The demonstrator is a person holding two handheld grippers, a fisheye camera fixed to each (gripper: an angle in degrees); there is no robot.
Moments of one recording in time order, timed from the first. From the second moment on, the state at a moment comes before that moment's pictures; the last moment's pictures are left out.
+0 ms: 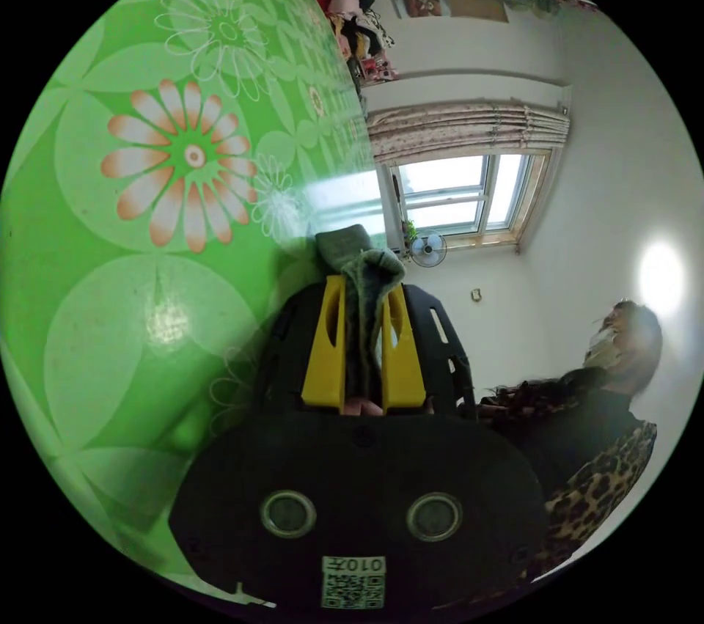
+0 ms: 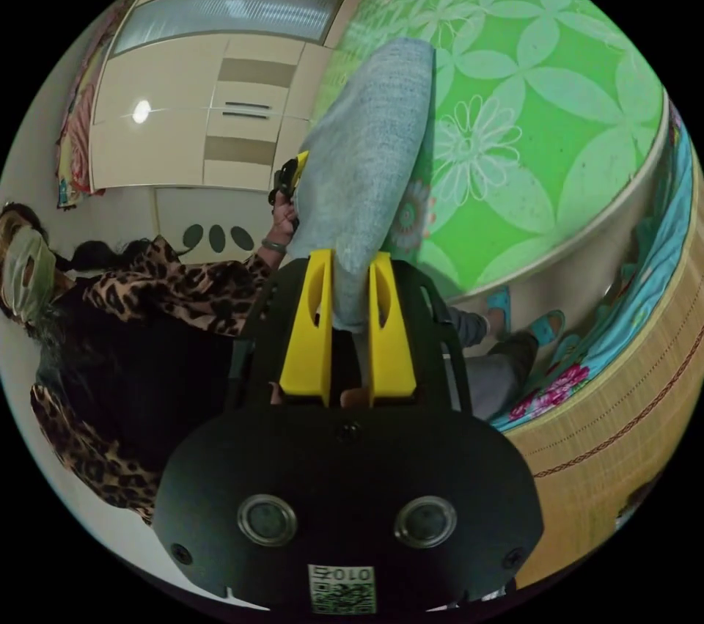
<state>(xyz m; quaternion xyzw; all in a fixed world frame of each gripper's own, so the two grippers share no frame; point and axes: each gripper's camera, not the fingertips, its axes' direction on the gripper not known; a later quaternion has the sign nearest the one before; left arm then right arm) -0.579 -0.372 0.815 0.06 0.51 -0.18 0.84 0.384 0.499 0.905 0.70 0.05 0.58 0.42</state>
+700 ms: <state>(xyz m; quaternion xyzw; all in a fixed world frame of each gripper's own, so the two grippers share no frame) -0.521 -0.328 0.796 0.07 0.48 -0.19 0.85 0.385 0.485 0.726 0.63 -0.03 0.55 0.55</state>
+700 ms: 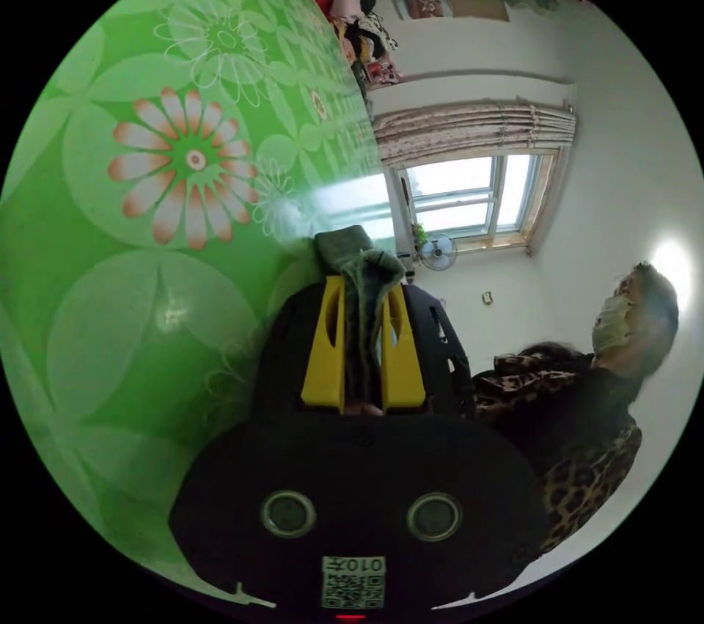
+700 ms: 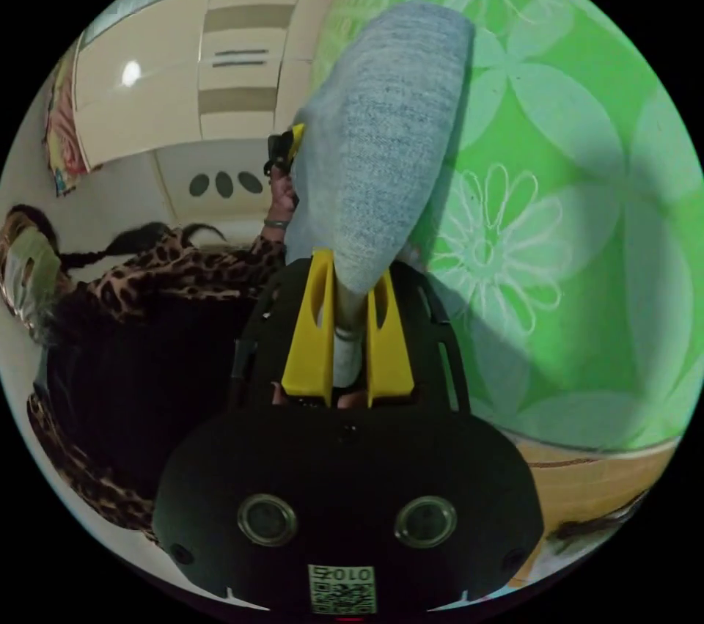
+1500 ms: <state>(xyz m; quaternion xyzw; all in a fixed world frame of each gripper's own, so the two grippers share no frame) -0.355 -0.238 0.806 0.19 0.40 -0.30 0.84 0.241 0.471 0.540 0.56 0.07 0.45 0.69</state>
